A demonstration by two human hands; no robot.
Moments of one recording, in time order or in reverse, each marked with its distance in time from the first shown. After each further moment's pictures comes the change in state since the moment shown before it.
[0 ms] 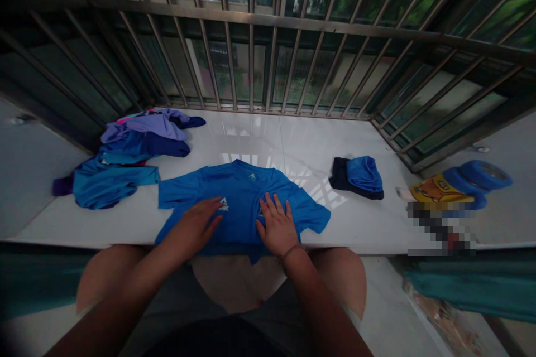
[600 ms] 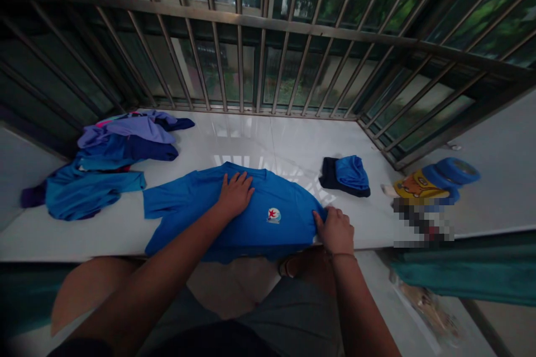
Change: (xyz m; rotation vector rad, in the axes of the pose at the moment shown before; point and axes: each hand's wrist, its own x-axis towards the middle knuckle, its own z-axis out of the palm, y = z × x) left_hand 0.148 0.054 0.080 -0.006 -0.012 -0.034; right_hand -0.068 0.145 -0.060 -0.136 0.147 0.620
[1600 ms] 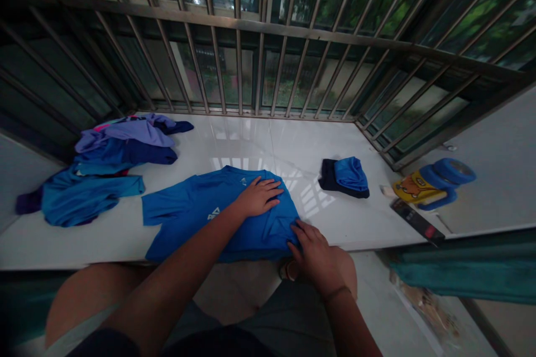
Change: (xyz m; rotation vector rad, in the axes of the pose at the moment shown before) left_hand 0.033 0.033 0.019 -0.126 -0.141 0.513; right_hand -0.064 -0.036 0.000 0.171 -0.081 -0.481
